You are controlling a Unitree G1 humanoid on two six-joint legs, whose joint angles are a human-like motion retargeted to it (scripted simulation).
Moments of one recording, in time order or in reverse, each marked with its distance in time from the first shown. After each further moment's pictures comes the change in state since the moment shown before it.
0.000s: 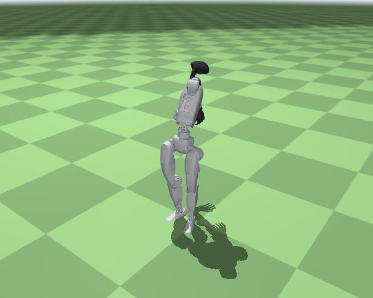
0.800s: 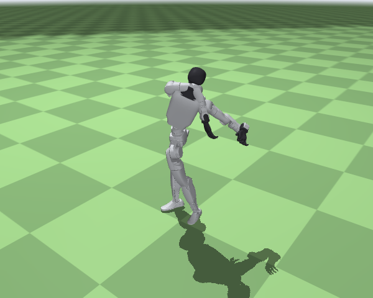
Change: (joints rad) left arm 0.000 0.000 0.054 -0.044 0.251 0.026 -0.093; right arm 0.218 -0.128 -0.197 0.115 0.000 0.000 0.000; waist -0.501 0.026 0.094; left_leg 0.151 0.237 1.051 -0.021 -0.091 -0.269; right_leg -0.343 0.459 0.809 0.014 0.261 0.046
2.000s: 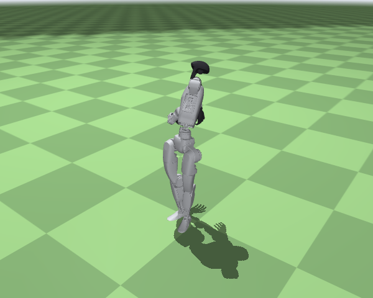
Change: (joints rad) left arm 0.000 0.000 -0.054 0.026 -0.284 -0.011 0.113; right arm -0.178 0.291 0.378 -0.252 0.000 0.000 0.000; waist 0.752 -0.024 -0.063; left_leg -0.142 -0.272 -0.906 -0.015 0.099 0.324; right_leg 0.341 -0.418 -0.676 -0.033 -0.234 -0.093
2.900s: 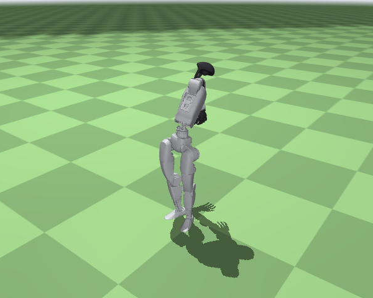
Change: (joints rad) left arm 0.000 0.000 0.000 0.011 0.073 0.015 -0.166; right arm -0.022 -0.035 0.029 0.088 0.000 0.000 0.000; waist -0.223 0.000 -0.047; left_leg 0.061 0.054 -0.075 0.033 -0.028 -0.051; right_leg 0.050 -0.008 -0.082 0.003 -0.021 0.010
